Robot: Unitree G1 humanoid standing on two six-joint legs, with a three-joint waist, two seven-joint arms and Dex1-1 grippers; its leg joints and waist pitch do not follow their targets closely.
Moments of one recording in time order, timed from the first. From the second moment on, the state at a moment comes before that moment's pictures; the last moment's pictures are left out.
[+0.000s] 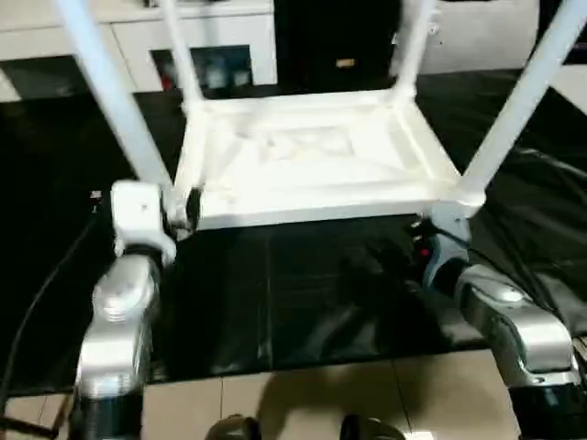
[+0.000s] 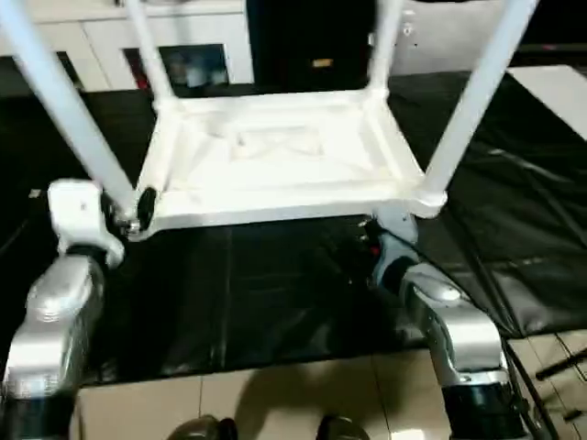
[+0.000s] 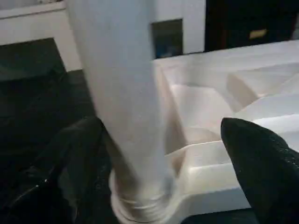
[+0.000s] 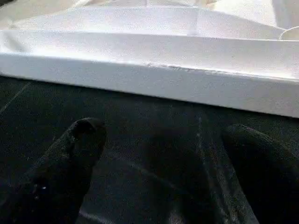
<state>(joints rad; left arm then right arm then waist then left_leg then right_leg) -0.28 0.19 0.18 0.09 -0.03 0.18 -0.09 -0.24 -0.31 -0.04 -0.03 0.28 0.61 0.38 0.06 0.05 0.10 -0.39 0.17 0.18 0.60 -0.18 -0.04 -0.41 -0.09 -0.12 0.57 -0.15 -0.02</state>
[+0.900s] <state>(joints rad) -0.49 0.44 0.12 0.49 -0.41 0.30 -1.14 -0.38 -0.40 -0.11 0.38 0.15 0.41 0.28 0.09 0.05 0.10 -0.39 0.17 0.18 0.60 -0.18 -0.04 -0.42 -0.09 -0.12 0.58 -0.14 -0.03</state>
